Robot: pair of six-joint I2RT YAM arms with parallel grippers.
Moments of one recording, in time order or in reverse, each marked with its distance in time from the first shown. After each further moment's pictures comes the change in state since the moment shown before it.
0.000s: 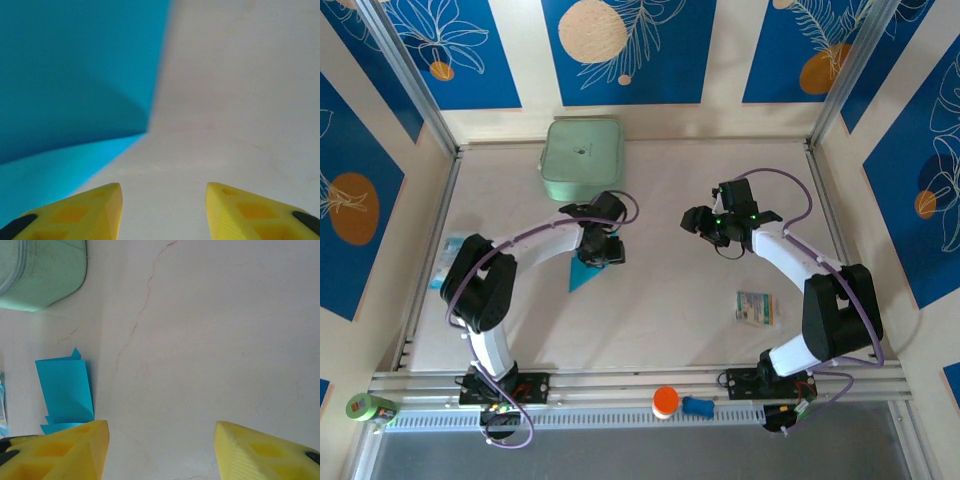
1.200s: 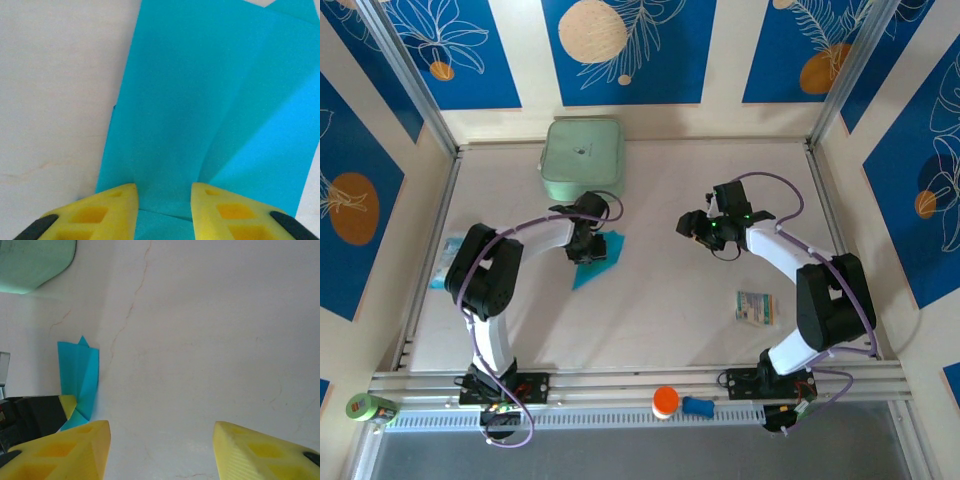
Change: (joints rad) left arm 0.101 0.084 -0.051 0.126 -0.022 0.095; right arm 0.014 0.066 0.000 0.008 -0.059 0.009
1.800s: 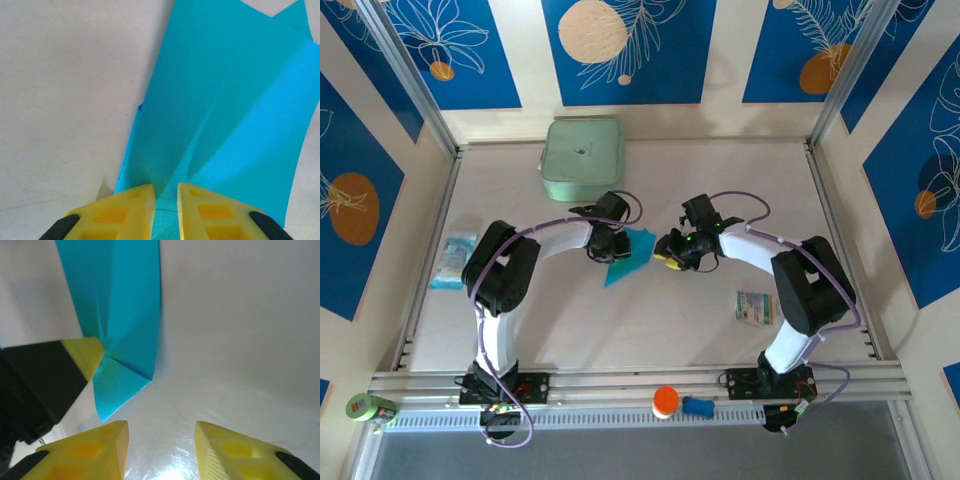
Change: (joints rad) left arm -0.090 0.080 0.074 0.111 0.116 -0.141; right arm 0.177 0.141 0.002 0.000 -0.098 0.245
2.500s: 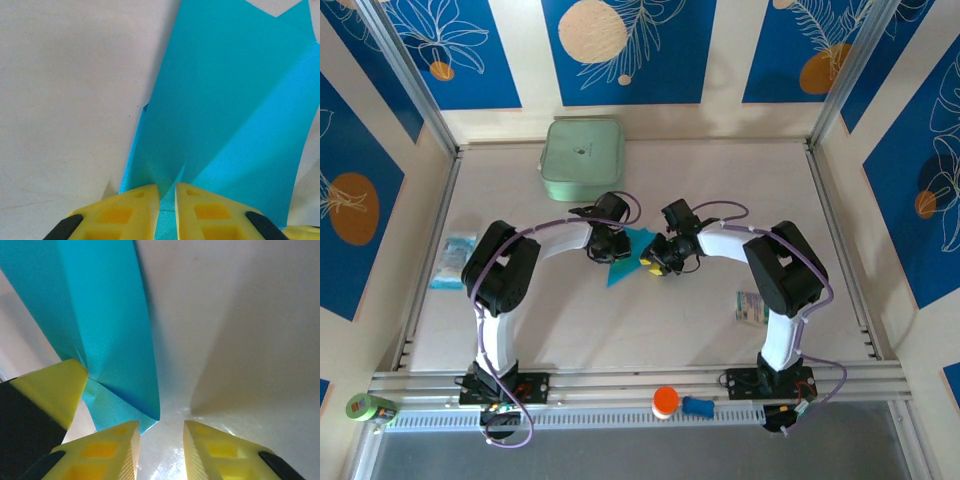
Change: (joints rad) left arm 0.000 0.000 -0.008 0.015 0.000 -0.033; right arm 0.068 0.167 0.080 0.056 -0.005 0.196
